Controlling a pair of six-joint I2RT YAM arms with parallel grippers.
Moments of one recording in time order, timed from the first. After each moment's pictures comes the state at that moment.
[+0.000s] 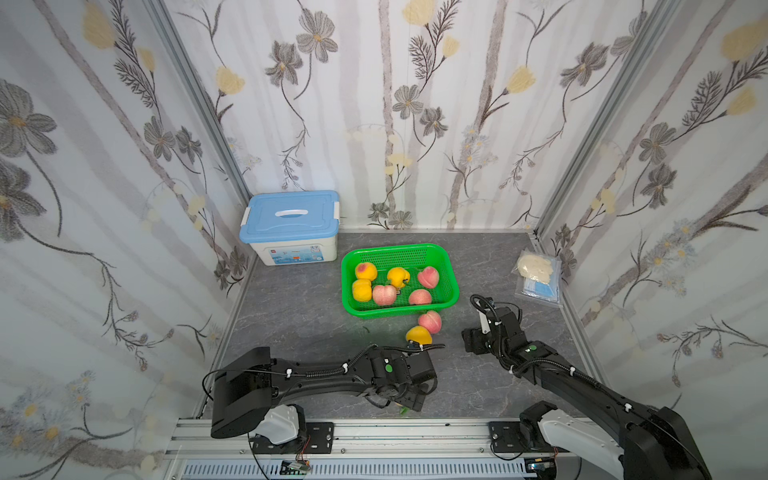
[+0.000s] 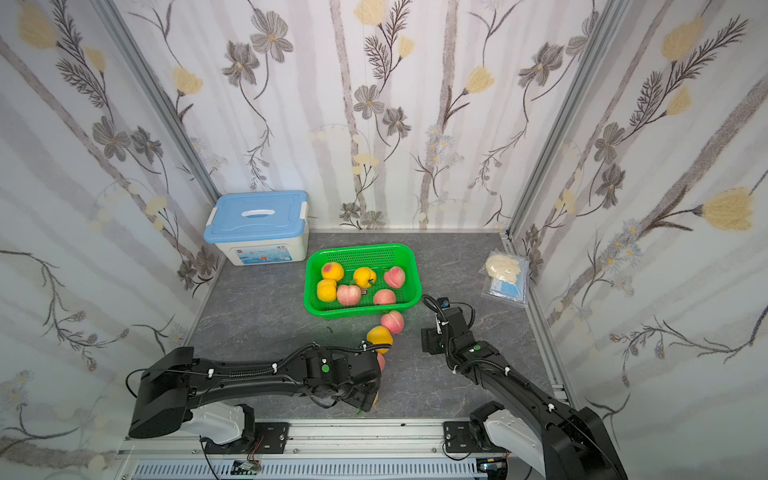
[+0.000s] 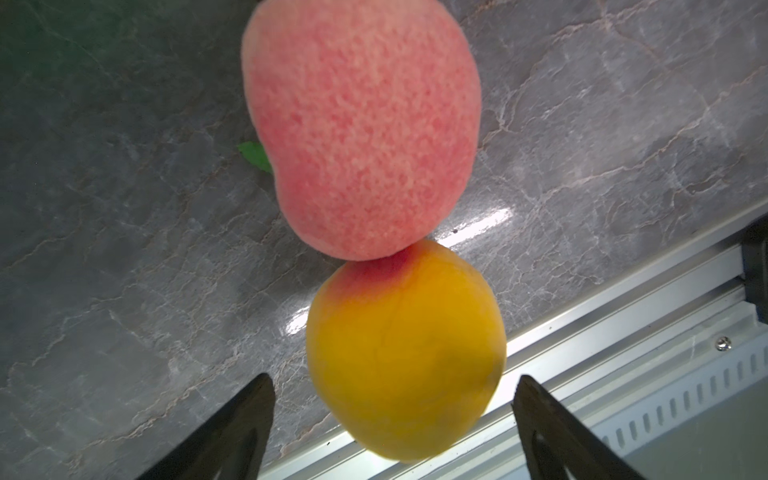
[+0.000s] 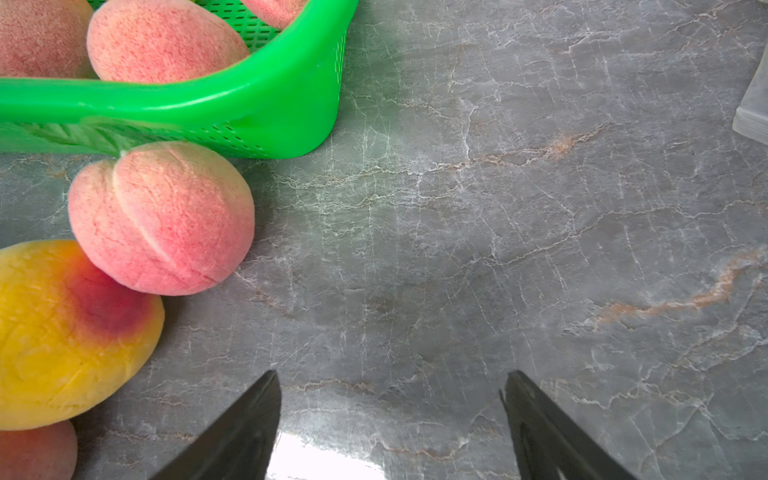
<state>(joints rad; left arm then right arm) -1.32 1.49 0.95 -0.75 -0.06 -0.87 0.44 1.03 0.45 -0.26 0.13 0.27</state>
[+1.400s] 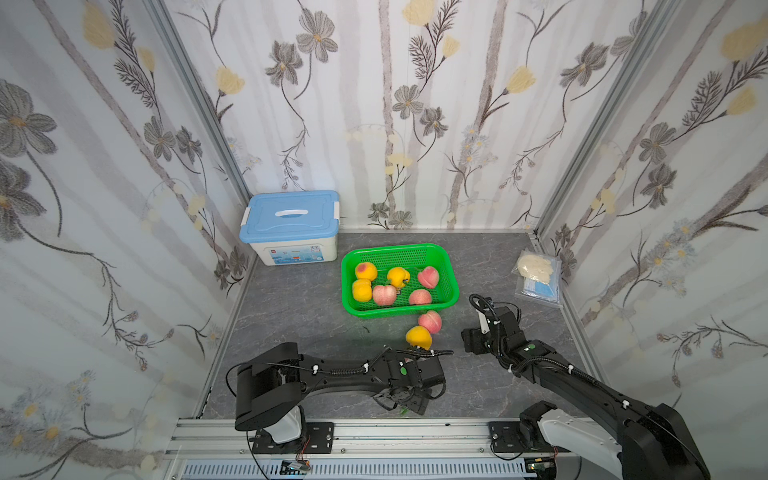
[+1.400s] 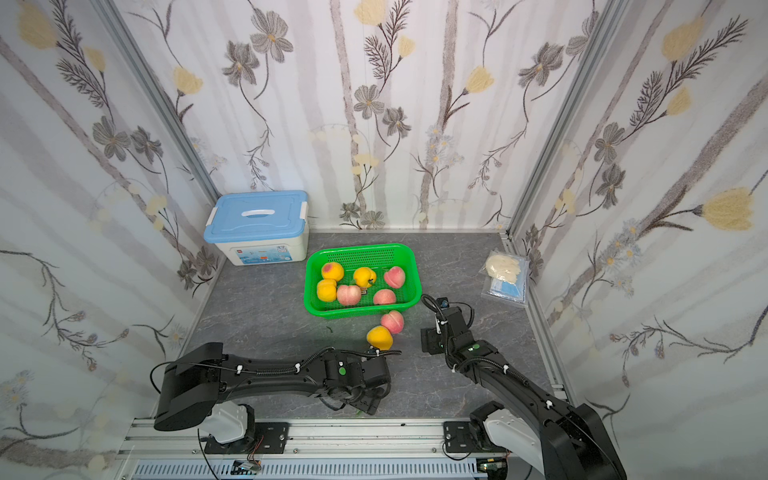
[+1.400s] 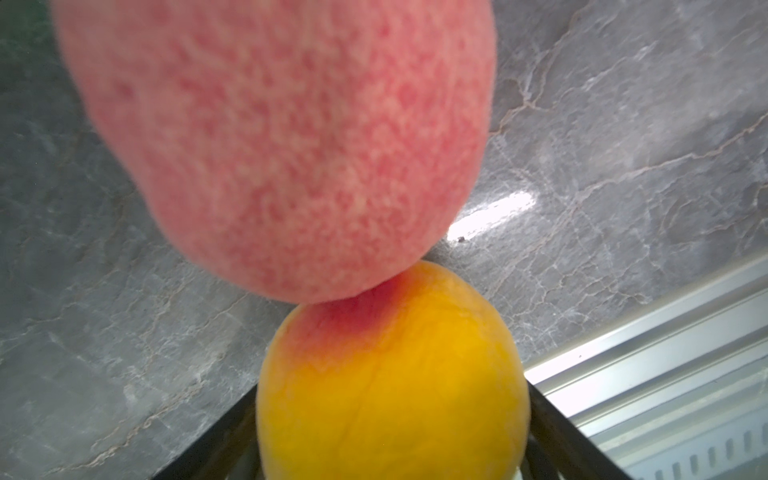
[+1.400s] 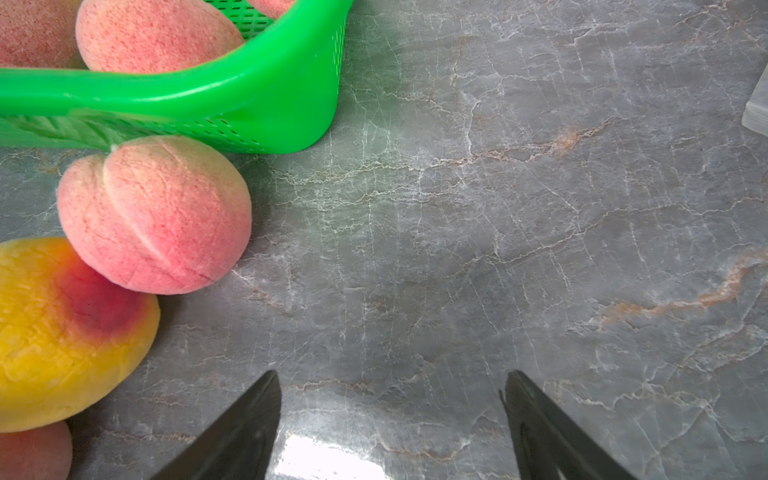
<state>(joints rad) -1.34 1.61 0.98 -0.74 -0.06 -0.87 0.44 1.04 0.46 -0.26 0.13 0.27</state>
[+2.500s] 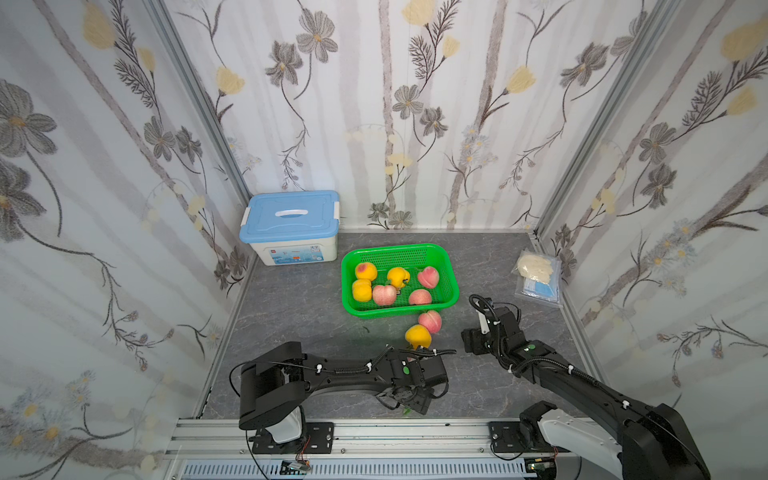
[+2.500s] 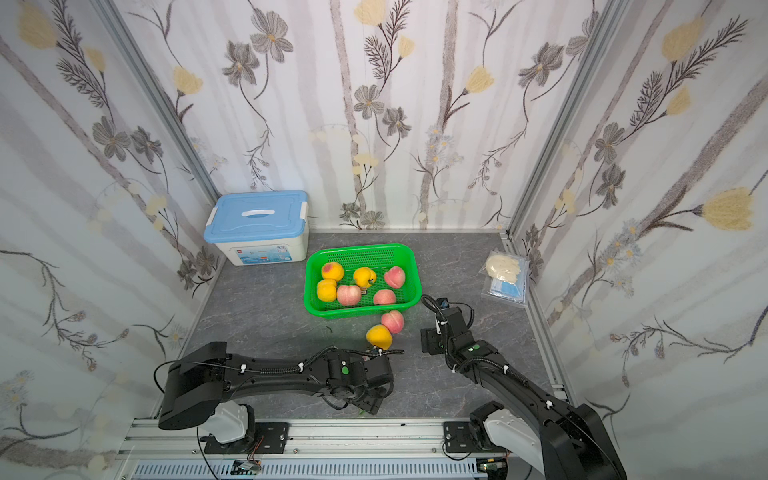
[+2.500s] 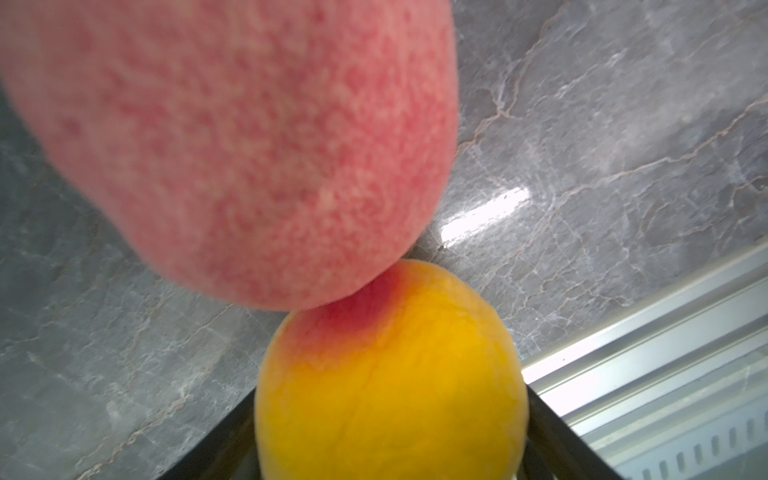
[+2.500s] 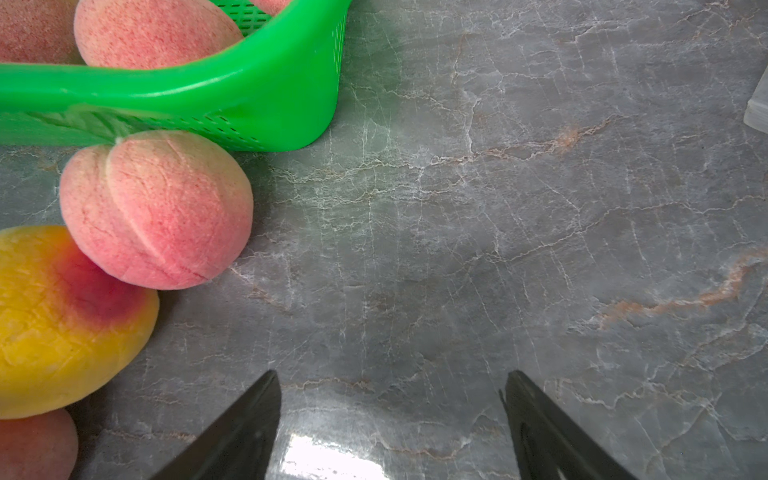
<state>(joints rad) -1.34 1.62 1.00 -0.73 -0.05 -0.86 0.44 1.04 0.45 -0.26 0.13 0.27</state>
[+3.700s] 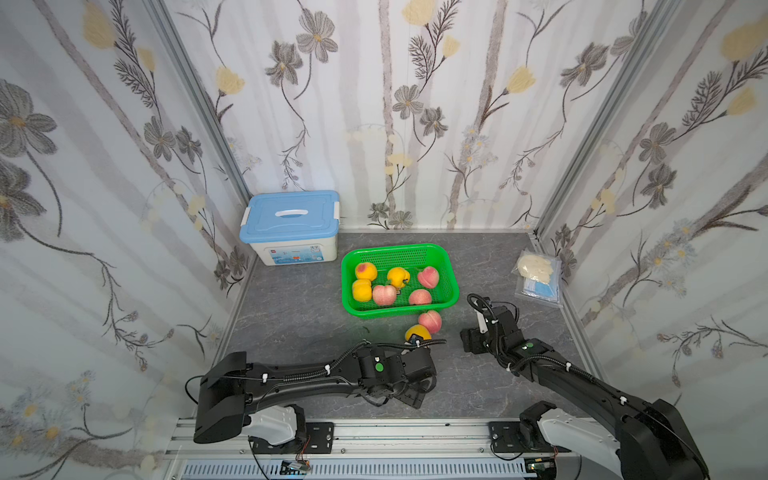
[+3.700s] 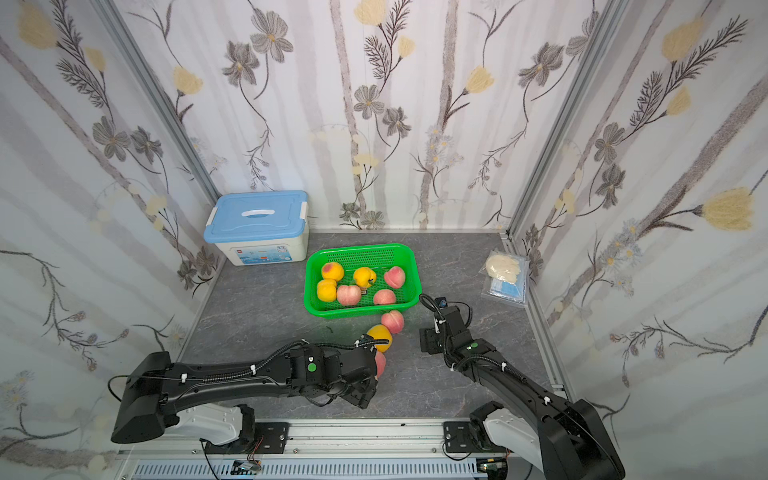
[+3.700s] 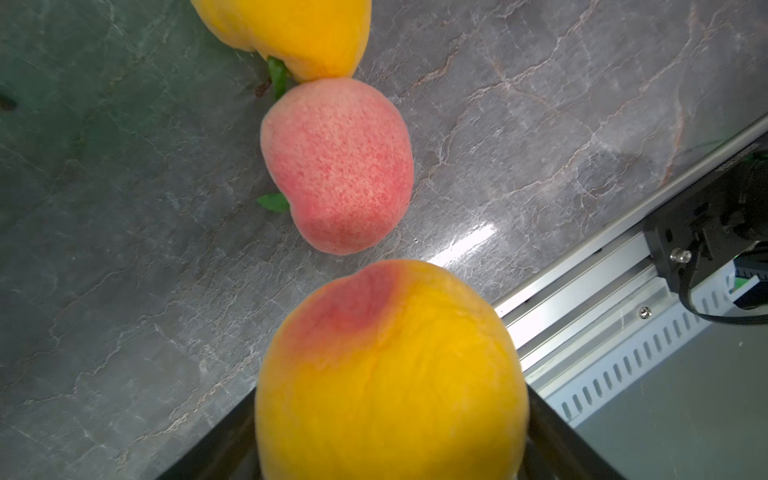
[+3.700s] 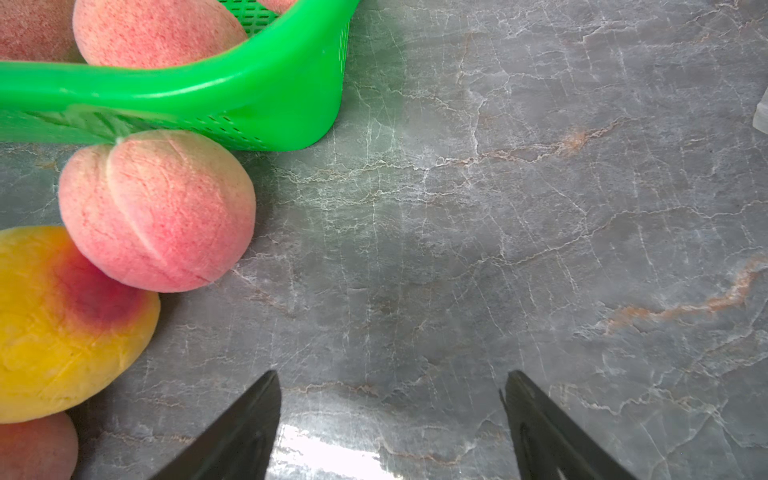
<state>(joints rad) -1.33 1.37 1.00 -0.80 -0.11 -0.80 0.45 1.06 0.47 -0.26 0.13 0.27</state>
